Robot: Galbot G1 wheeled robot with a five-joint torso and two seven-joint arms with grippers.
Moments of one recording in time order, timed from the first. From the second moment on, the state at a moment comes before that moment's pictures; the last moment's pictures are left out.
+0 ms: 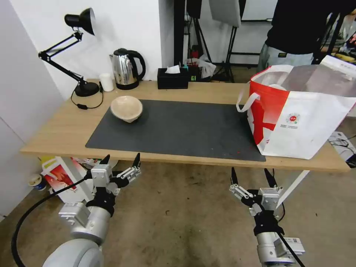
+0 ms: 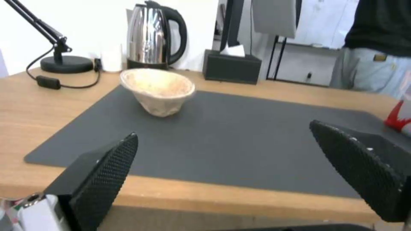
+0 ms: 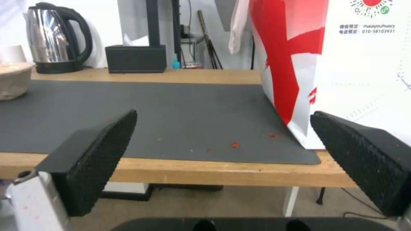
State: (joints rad) left arm 1.71 -1.50 -0.56 -2.45 -0.30 0.28 0.01; right arm -1.77 1.00 0.22 2.27 0.16 0.21 0.61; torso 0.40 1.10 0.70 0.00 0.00
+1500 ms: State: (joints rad) left arm 1.07 -1.11 -0.71 -2.17 -1.77 0.45 -0.61; right arm -1.77 1.00 0.22 2.27 0.16 0.21 0.61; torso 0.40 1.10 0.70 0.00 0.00
